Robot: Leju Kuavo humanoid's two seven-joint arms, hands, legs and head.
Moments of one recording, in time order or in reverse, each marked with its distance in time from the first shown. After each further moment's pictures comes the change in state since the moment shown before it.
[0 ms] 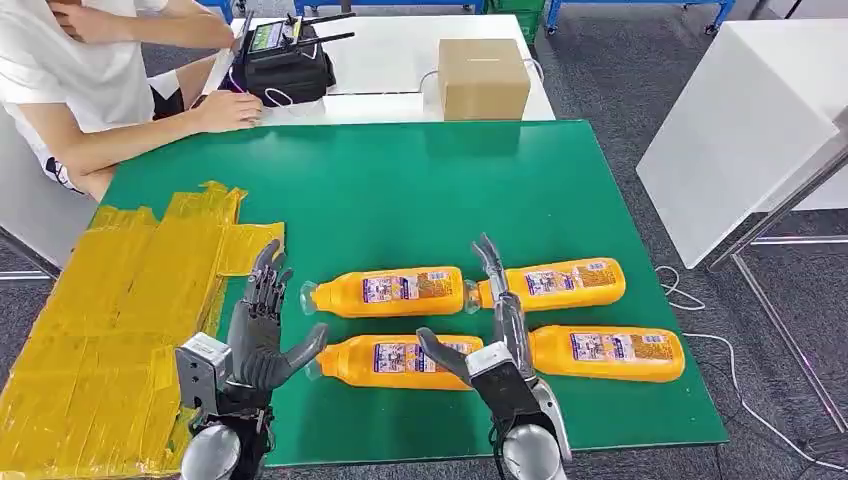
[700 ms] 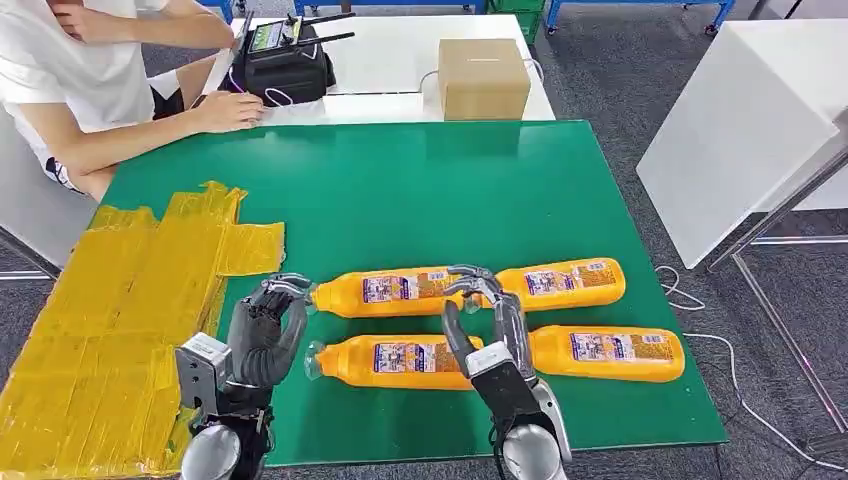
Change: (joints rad) left arm 0.000 0.000 0.000 0.000 0.000 0.000 0.000; right arm 0.000 0.000 0.000 0.000 0.000 0.000 0.000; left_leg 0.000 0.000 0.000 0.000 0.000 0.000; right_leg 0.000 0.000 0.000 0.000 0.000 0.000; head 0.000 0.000
